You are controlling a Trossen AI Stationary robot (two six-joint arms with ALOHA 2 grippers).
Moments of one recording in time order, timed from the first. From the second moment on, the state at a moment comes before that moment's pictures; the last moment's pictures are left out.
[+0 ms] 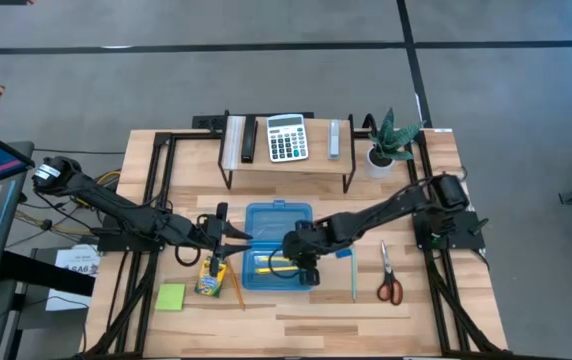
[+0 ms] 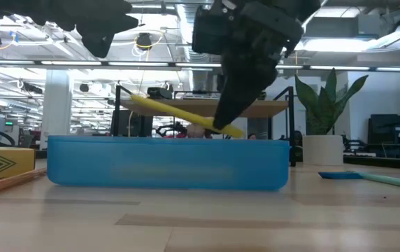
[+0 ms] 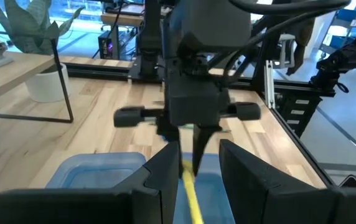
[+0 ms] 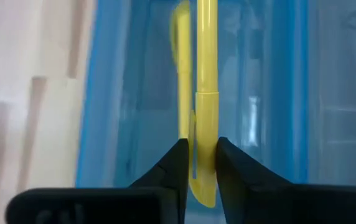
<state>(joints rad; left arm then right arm) -0.39 1.05 0.43 0.43 -0.32 -0.18 0.22 1.91 1.32 -0.45 -0.03 0.20</state>
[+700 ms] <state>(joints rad) -0.39 1.05 0.43 0.41 -0.30 -0.20 0.26 1.63 1.17 -0.75 0.07 0.39</state>
